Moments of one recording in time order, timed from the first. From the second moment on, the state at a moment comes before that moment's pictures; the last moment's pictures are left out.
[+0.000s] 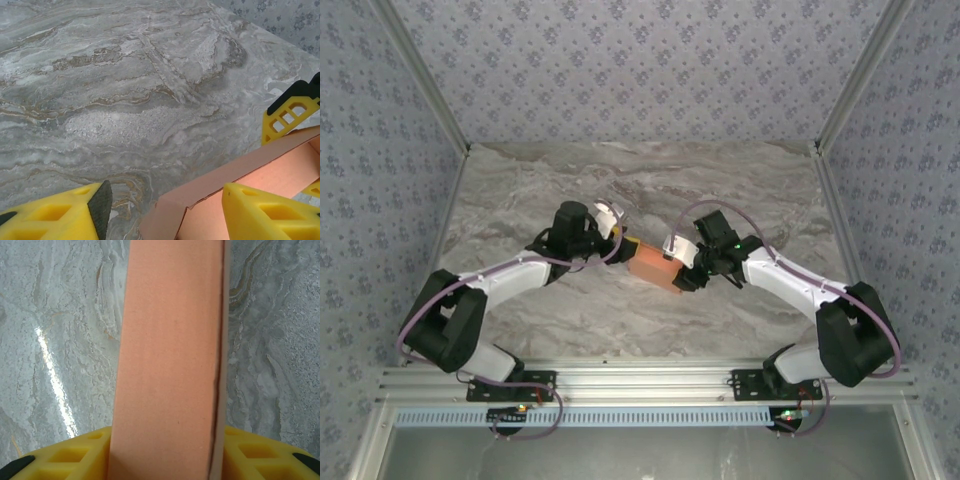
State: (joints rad) left arm -0.55 1.47 0.76 0.21 0.45 0.00; right arm 0.56 1.39 0.84 -0.48 -0.32 -0.59
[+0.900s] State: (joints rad) left arm -0.55 1.45 0.74 0.13 0.50 0.10; right arm 0.55 1.39 0.84 -0.50 -0.32 -0.59
